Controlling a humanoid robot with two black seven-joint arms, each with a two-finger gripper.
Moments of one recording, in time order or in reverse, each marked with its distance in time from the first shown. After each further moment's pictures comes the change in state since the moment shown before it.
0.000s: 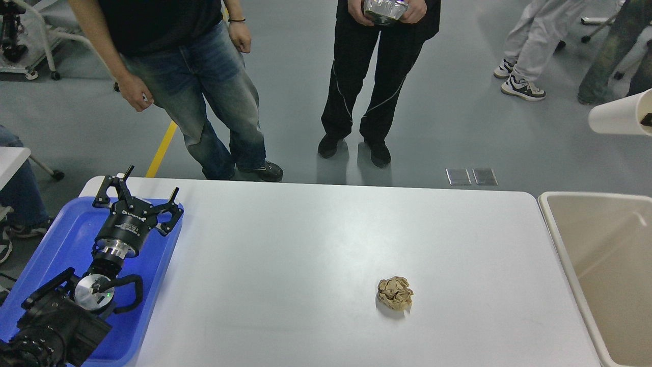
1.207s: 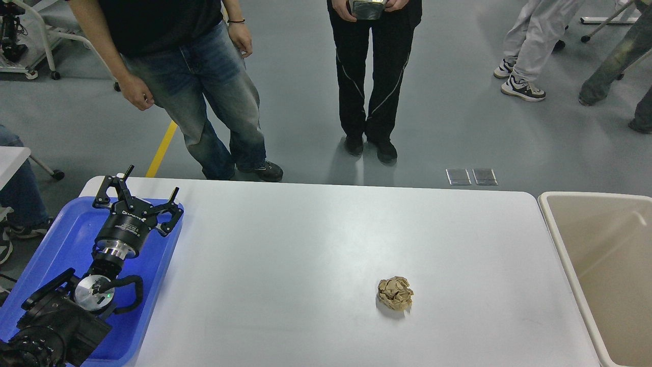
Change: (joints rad) left arm 0.000 0.000 0.000 0.000 0.000 0.000 0.000; right arm -0.381 0.327 0.003 -0.354 0.247 -0.312 -0.540
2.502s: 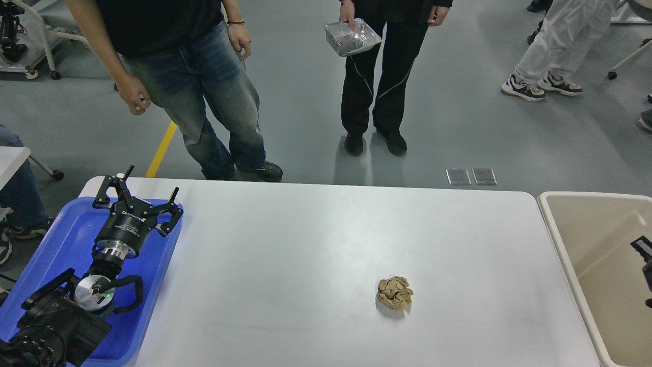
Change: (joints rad) left arm 0.000 0.000 0.000 0.000 0.000 0.000 0.000; right arm -0.051 0.092 0.018 0.032 0.065 -0.106 -0.003
